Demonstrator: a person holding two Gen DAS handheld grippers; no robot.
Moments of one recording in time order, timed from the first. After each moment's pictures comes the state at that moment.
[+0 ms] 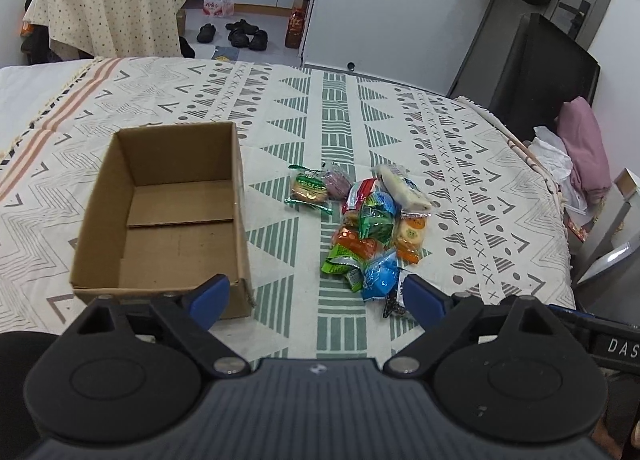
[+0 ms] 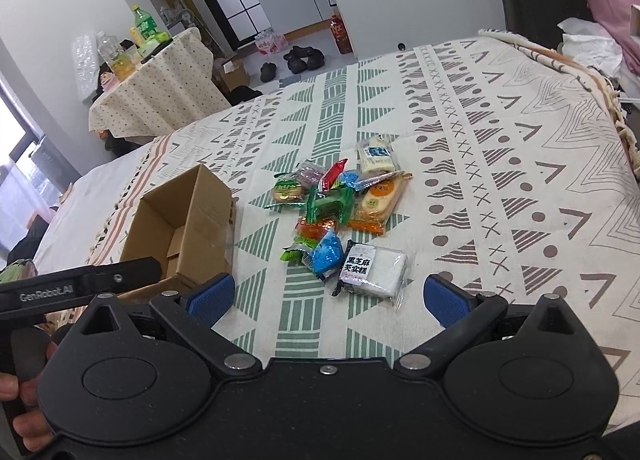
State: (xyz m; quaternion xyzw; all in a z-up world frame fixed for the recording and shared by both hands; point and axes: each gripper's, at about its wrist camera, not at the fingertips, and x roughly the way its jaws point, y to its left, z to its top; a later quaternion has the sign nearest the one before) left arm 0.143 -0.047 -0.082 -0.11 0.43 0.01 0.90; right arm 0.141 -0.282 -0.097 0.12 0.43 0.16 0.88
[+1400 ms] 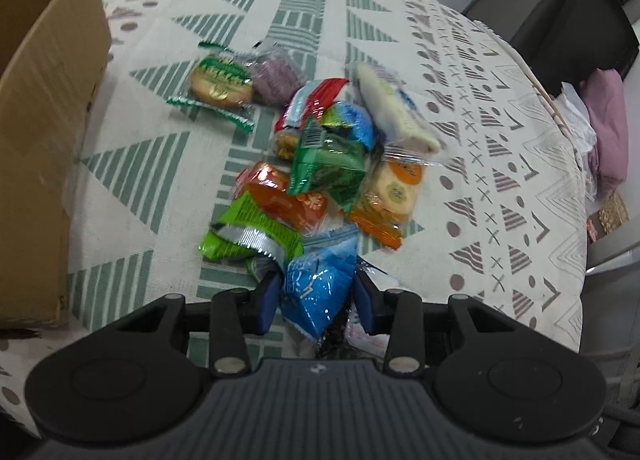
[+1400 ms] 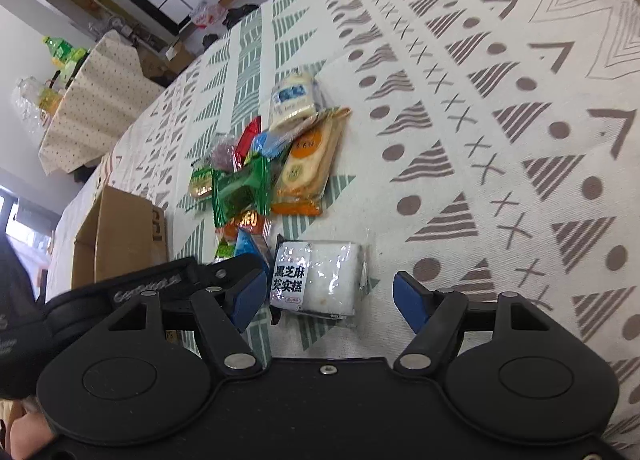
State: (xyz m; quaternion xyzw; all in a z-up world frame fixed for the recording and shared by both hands) left arm 0.262 -0.096 -0.217 -0.20 0.55 -0.02 0.81; right arm 0.226 -0.311 -0.204 0.23 0.53 0.12 0.81
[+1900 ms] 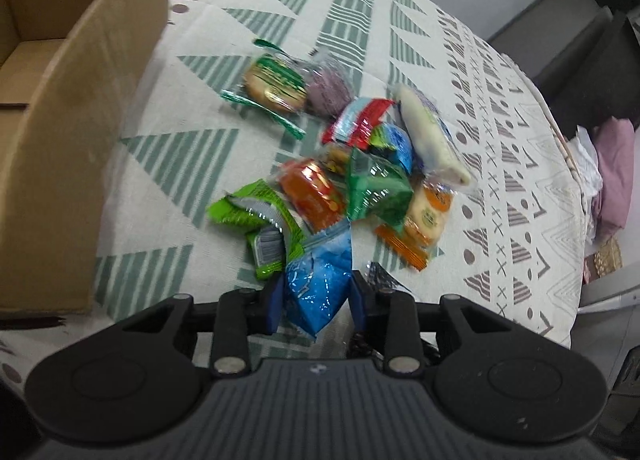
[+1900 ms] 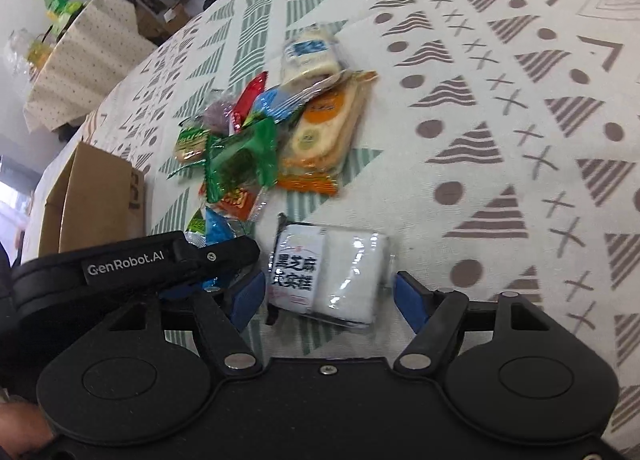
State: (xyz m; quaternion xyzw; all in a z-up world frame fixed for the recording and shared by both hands) left arm 0.256 -0.063 -0.215 -0.25 0.54 0.01 0.80; right arm 0.242 -0.270 -0.223 0.17 0.55 0.12 0.81
